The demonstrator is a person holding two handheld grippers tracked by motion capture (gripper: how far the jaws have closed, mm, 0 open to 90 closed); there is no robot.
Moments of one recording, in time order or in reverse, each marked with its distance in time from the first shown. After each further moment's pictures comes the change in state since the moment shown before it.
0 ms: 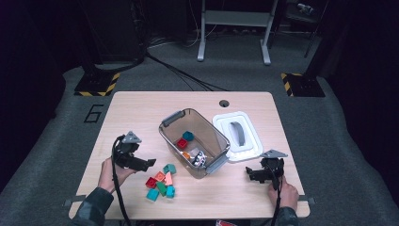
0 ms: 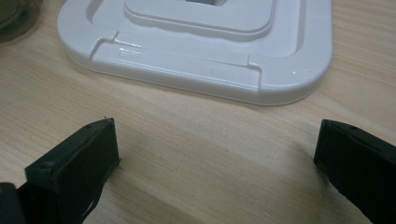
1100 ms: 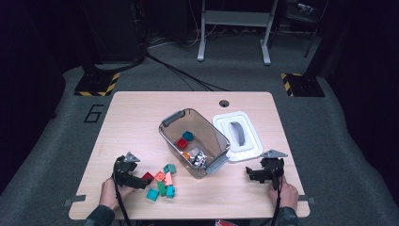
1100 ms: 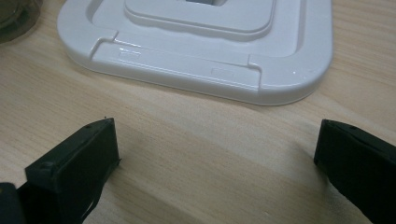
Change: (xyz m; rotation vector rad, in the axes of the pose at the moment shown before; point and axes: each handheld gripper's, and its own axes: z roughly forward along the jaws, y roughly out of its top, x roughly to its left) left arm 0.001 -0.064 0.035 0.089 0.039 -0.087; right arm 0.000 0.000 0.000 0.000 0.000 0.001
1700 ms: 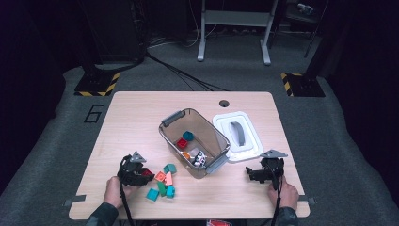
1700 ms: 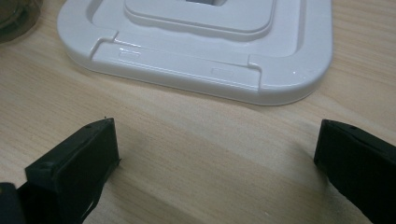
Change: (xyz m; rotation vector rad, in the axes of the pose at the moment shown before) left arm -0.013 0.009 0.008 0.020 -0.053 0.061; right arm 0.000 0.000 0.000 0.000 0.000 0.001
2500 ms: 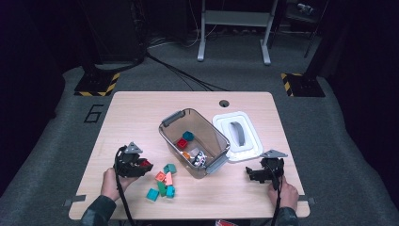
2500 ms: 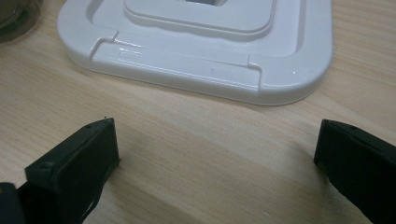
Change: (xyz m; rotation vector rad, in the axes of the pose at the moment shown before) left arm 0.008 0.028 -0.029 -0.072 0.018 0.015; right arm 0.000 0.000 0.000 0.000 0.000 0.000
